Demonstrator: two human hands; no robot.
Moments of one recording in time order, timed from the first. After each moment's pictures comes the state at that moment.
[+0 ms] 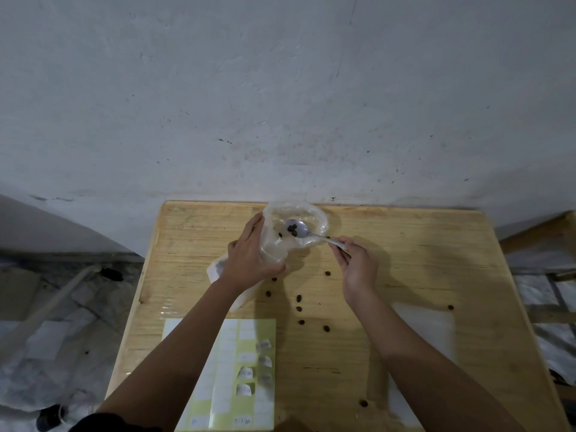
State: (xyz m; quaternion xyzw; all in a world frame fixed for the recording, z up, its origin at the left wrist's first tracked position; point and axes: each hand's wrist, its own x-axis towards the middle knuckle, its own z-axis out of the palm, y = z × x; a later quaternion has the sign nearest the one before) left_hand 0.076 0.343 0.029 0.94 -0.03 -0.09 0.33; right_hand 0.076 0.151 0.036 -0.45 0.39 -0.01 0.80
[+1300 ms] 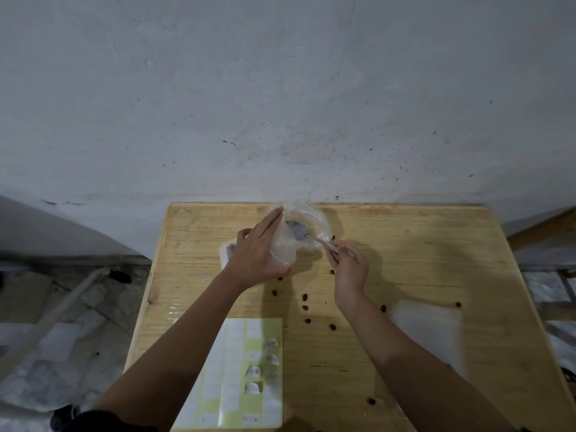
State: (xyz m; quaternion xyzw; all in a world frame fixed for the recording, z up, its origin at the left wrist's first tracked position) left_hand 0.081 0.351 0.033 0.96 -0.16 -0.06 0.24; right_hand 0.068 0.176 0.021 -0.50 0.40 -0.04 0.77
